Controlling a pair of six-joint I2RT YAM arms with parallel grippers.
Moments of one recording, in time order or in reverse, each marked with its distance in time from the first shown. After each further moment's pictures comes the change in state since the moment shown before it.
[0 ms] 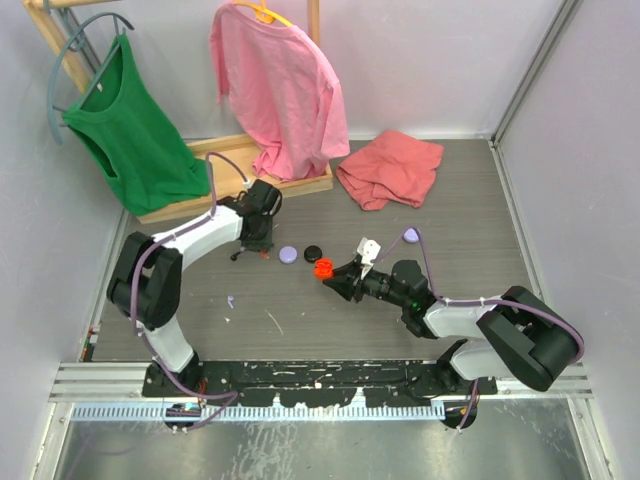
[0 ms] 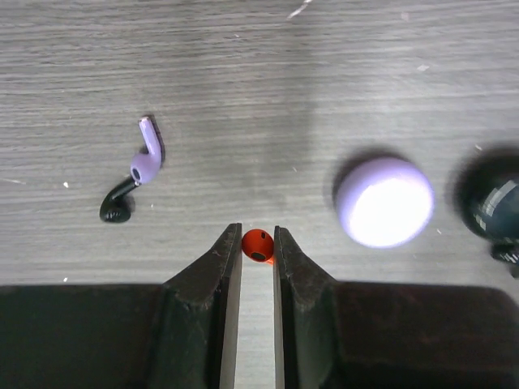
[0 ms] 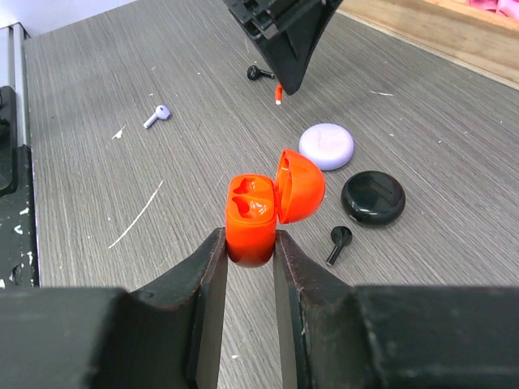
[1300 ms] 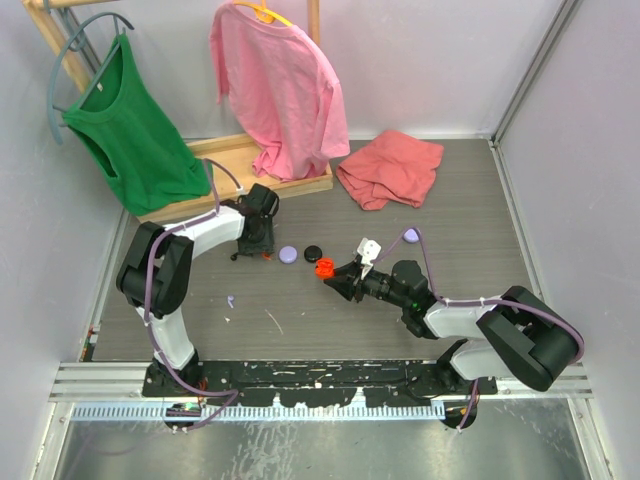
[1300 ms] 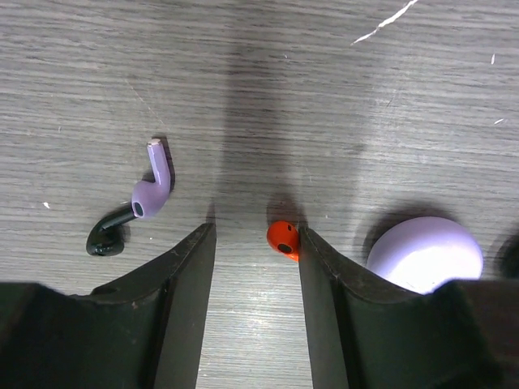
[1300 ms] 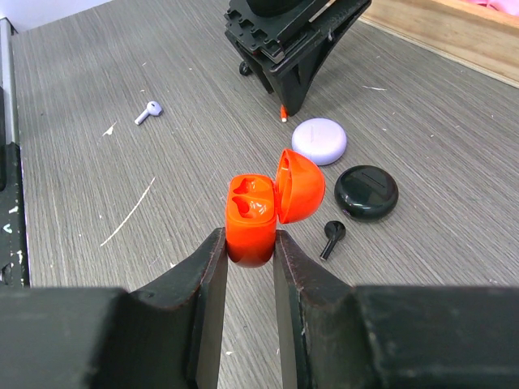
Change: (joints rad) left arm 0.033 0.061 -0.031 0.063 -0.013 -0.081; right arm 0.000 0.000 -0.004 -0.002 0.018 -0.008
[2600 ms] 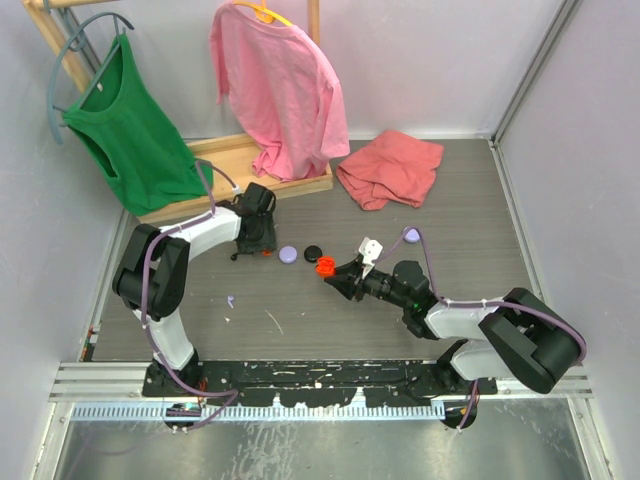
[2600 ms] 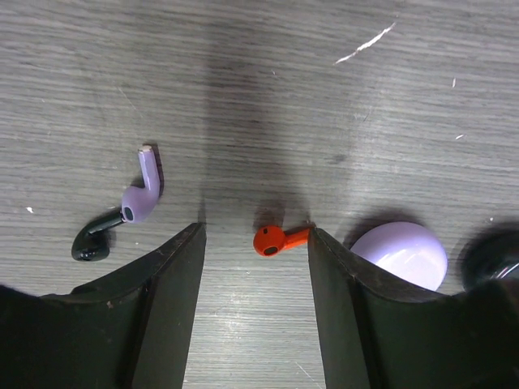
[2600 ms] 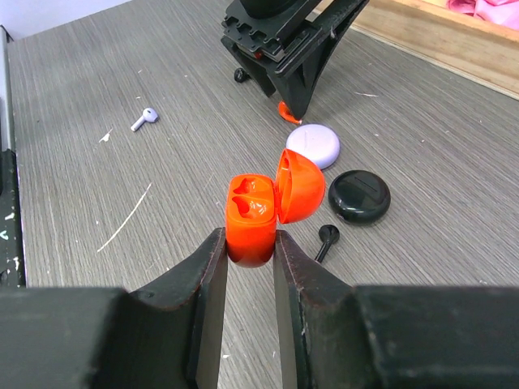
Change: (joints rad) left arm 0.019 -0.025 -0.025 0.053 0.043 -0.046; right arm 0.000 -0.017 -0.006 0.005 0.017 0.001
